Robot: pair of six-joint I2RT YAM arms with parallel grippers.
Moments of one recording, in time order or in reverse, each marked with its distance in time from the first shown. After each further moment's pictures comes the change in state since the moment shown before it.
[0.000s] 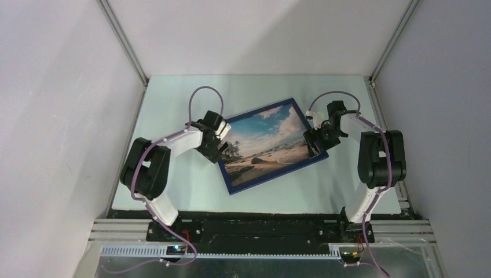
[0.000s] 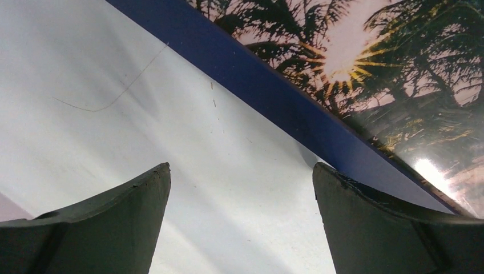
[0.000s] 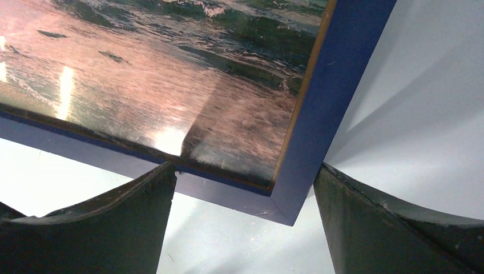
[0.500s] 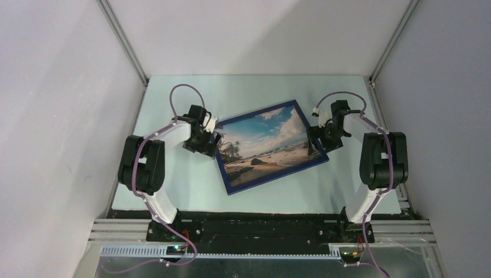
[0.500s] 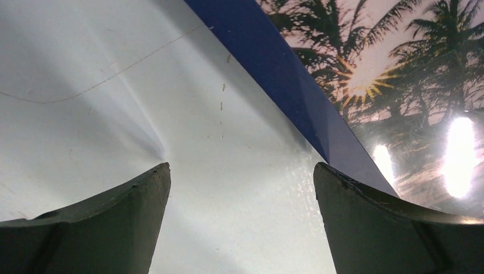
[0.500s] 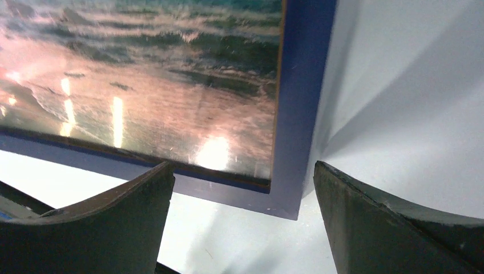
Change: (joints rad) left arm 0.179 0.027 0.043 -0.045 0.271 -0.137; right arm -0.031 -0.031 -0.012 -0.013 -0.013 0.173
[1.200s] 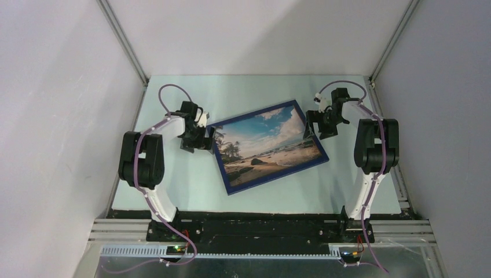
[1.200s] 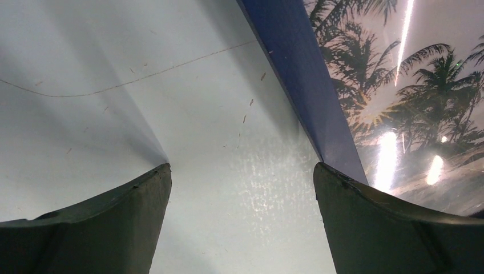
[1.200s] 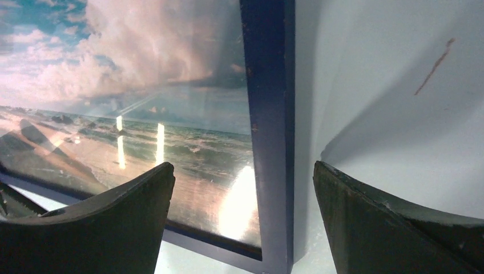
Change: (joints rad) left arm 0.108 0.055 0.065 -0.028 0.117 -0.138; right arm -0.029 0.213 0.267 0.029 -0.097 0.146
